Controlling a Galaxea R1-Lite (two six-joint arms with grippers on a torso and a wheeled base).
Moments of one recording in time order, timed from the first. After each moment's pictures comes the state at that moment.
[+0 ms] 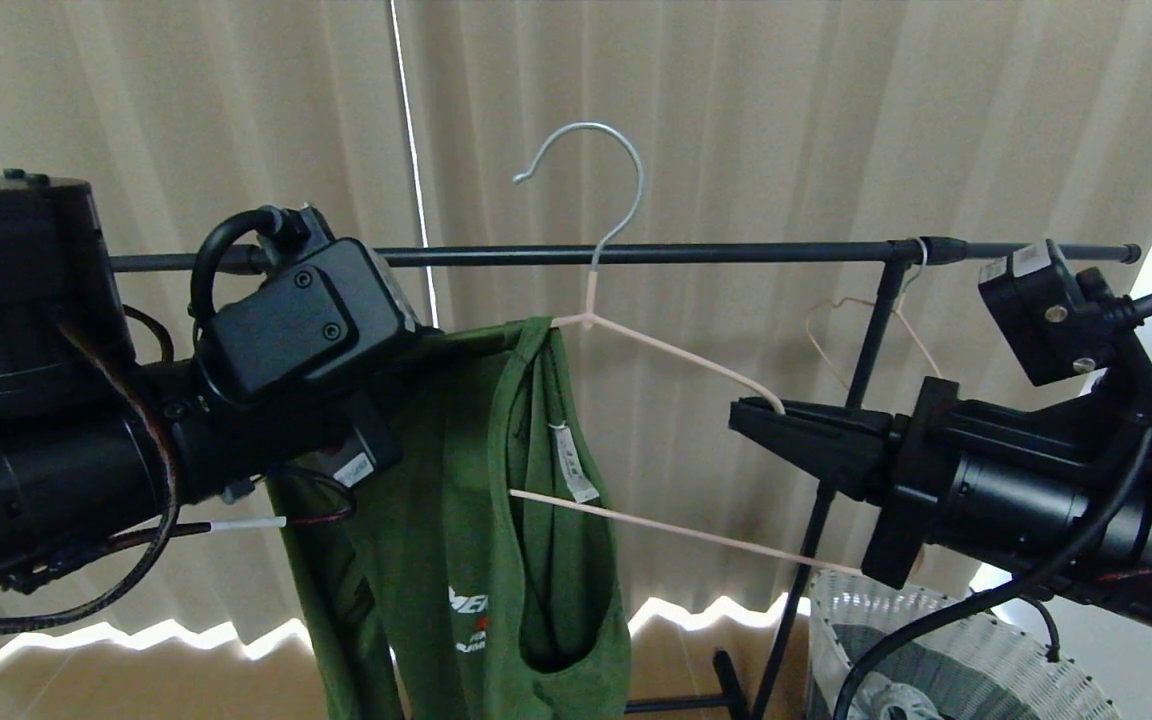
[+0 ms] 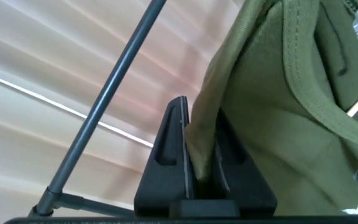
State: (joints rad) left arm -0.57 1.42 -0.83 -0.42 -0.03 0.85; right arm 0.71 1.42 -0.63 -0.72 0.17 0.09
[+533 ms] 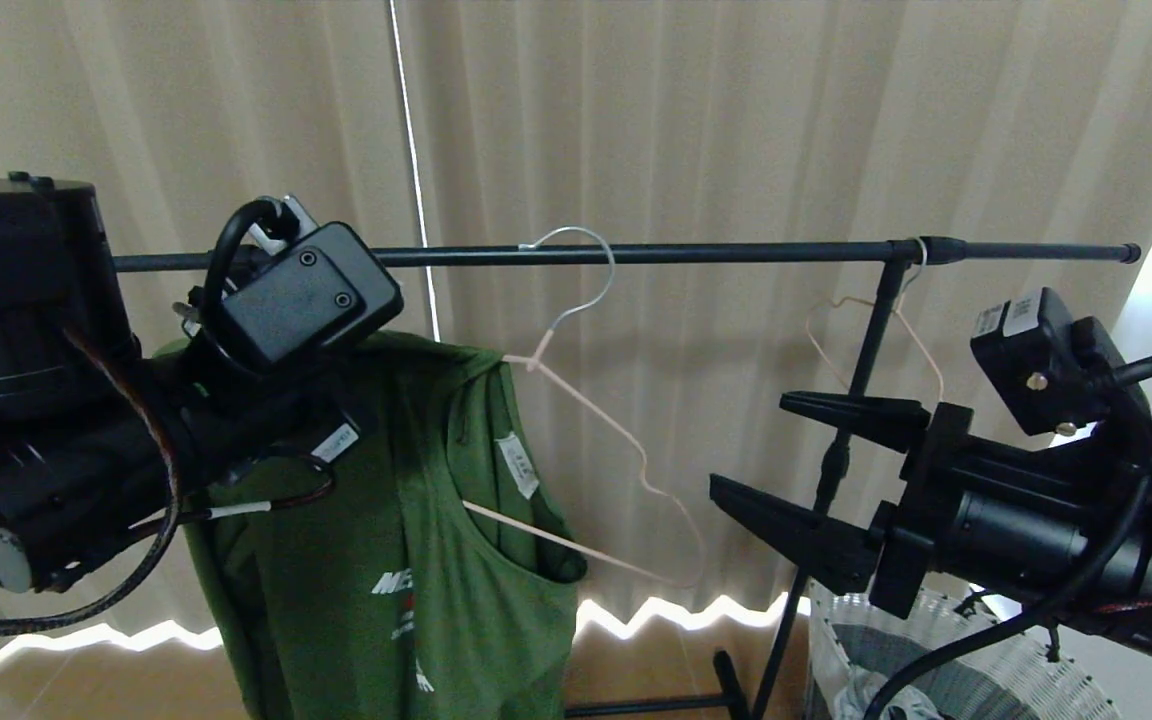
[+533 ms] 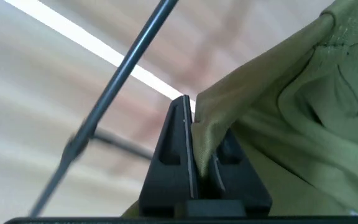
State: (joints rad) left arm -0.57 1.42 -0.83 -0.42 0.31 0.80; right arm 0.69 1.41 -0.55 -0.73 0.13 -0.01
